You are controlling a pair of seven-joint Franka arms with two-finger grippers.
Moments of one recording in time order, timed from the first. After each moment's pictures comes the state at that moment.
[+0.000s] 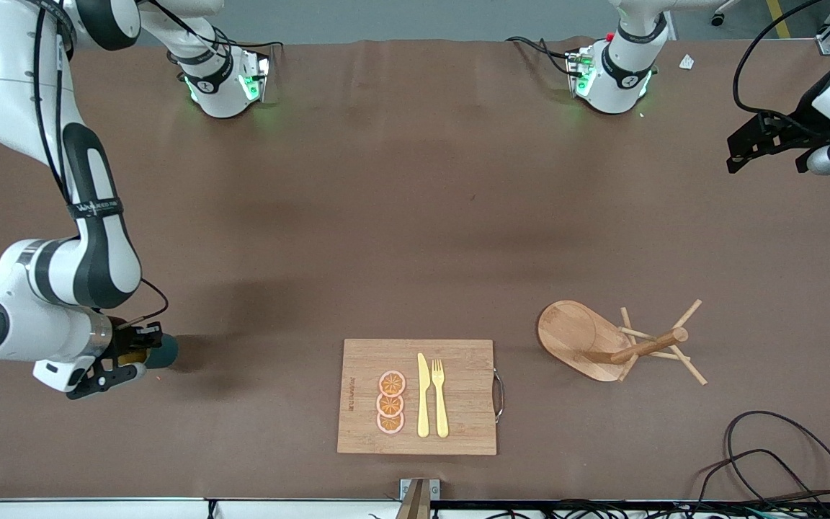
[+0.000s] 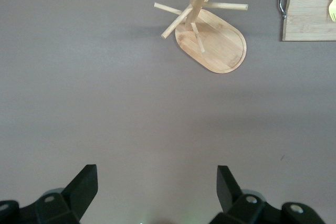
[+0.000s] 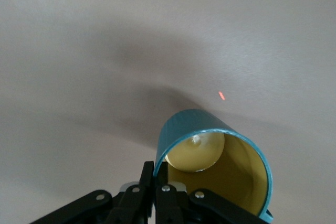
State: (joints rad) left arm 0.02 -0.08 -0.11 -1.60 0.02 1.53 -0.07; right arm 0.00 0.72 -0.03 -1.39 0.08 1.99 -0.42
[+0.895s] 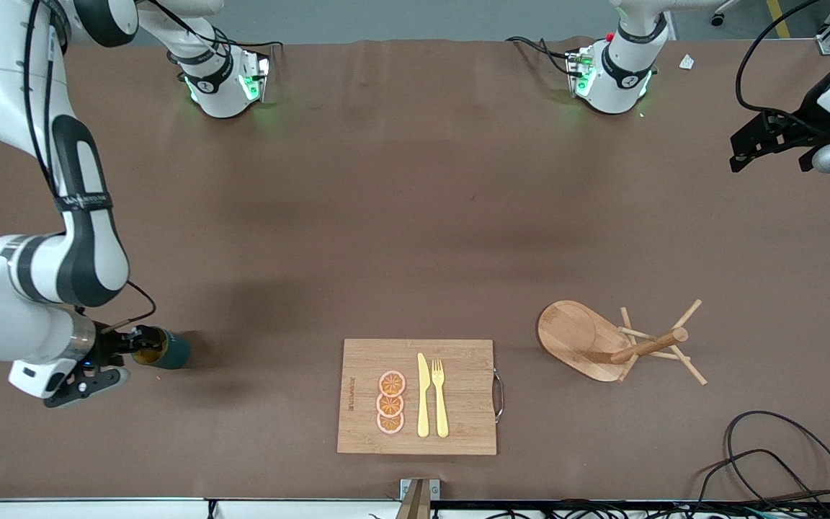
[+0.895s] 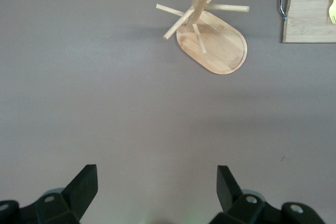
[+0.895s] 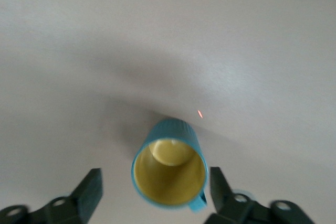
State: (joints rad) left arm 0.02 -0.08 -0.11 -1.60 0.02 1.53 -0.07; right arm -0.01 0.65 -0.04 -1.34 0.08 1.97 -0.44
